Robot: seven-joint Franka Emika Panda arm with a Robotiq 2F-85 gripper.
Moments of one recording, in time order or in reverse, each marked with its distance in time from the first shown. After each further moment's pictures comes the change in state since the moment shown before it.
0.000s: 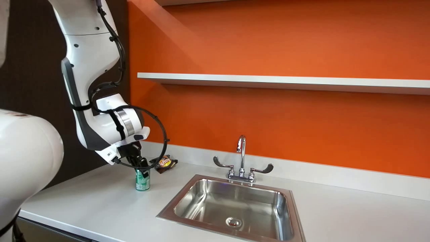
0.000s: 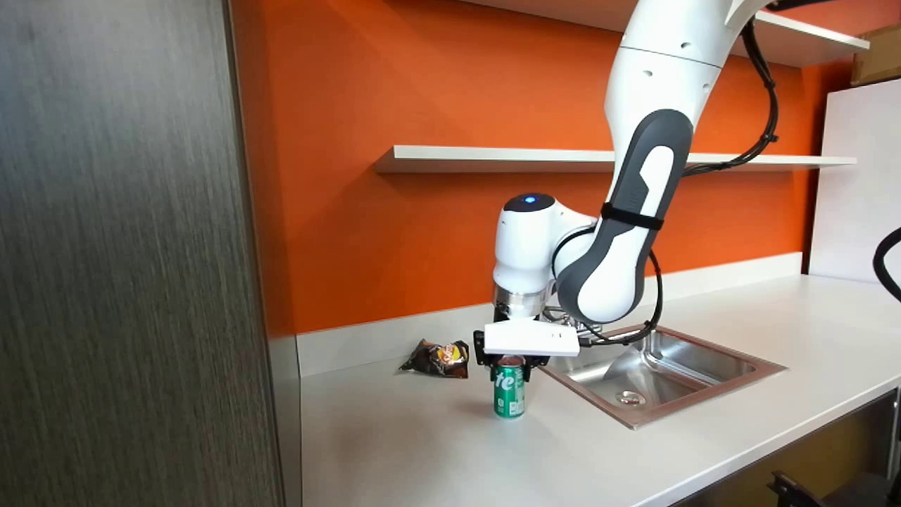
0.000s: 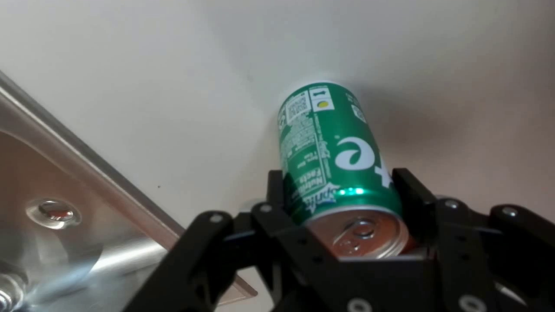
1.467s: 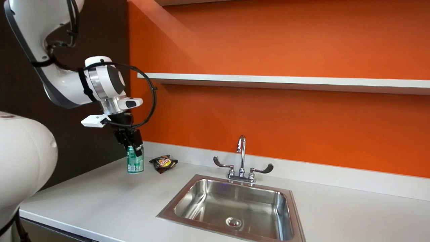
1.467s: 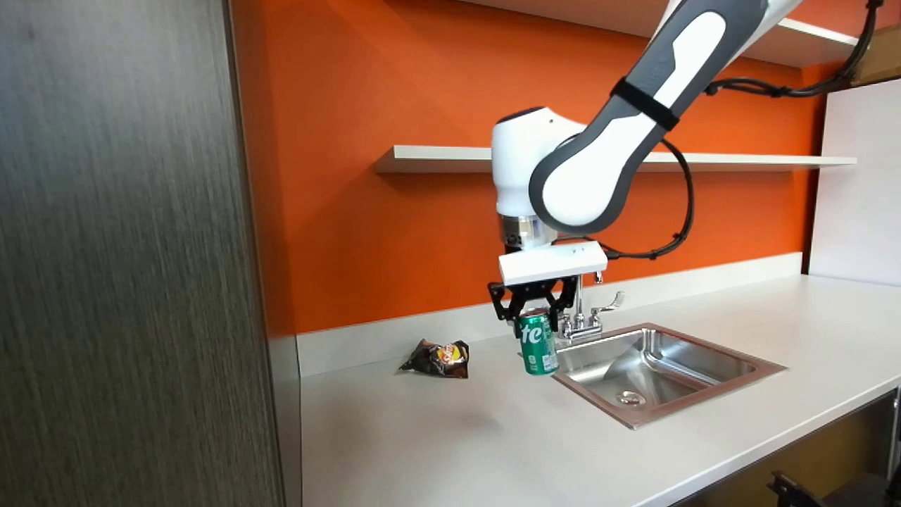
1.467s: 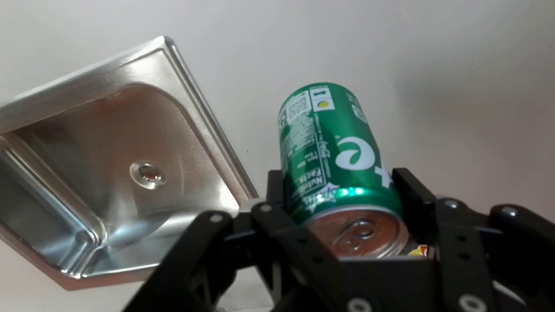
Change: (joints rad) arm -0.138 -0.383 0.266 -0.076 0.425 -0.487 -0.468
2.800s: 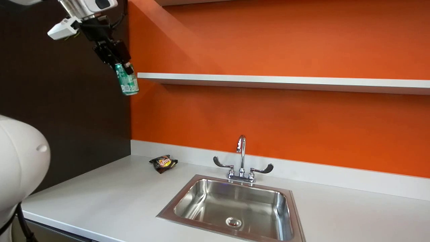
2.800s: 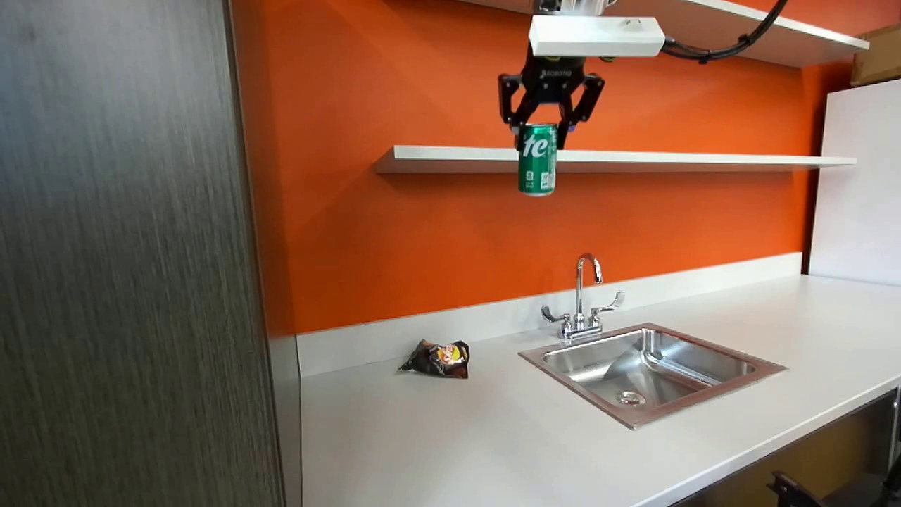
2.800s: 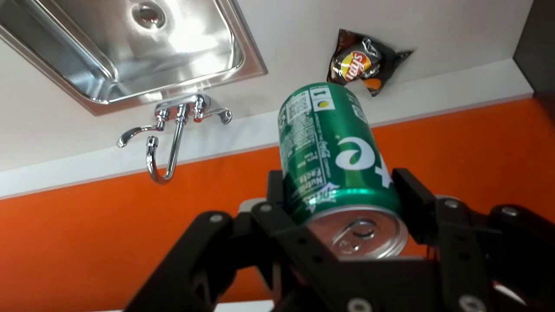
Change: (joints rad) arm -0.138 -0.564 0.193 0.159 0.181 -0.312 -0.248
